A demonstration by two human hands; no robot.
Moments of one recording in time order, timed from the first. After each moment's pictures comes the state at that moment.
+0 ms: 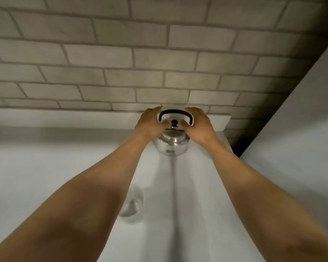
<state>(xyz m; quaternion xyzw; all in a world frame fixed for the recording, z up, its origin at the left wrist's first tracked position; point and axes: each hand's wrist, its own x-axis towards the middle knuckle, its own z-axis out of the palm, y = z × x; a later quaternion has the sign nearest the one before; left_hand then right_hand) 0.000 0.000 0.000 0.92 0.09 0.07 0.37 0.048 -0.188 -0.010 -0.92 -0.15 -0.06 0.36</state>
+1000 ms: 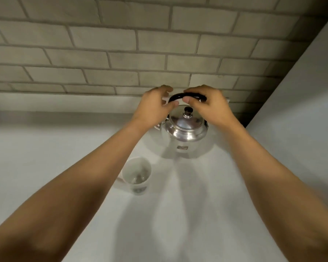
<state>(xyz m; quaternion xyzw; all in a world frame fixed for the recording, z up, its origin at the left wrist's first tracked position) -0.082 -0.010 0.057 0.91 -0.02 0.17 0.37 -0.020 -0.209 0.059 -0.87 -0.28 -0.12 0.40</state>
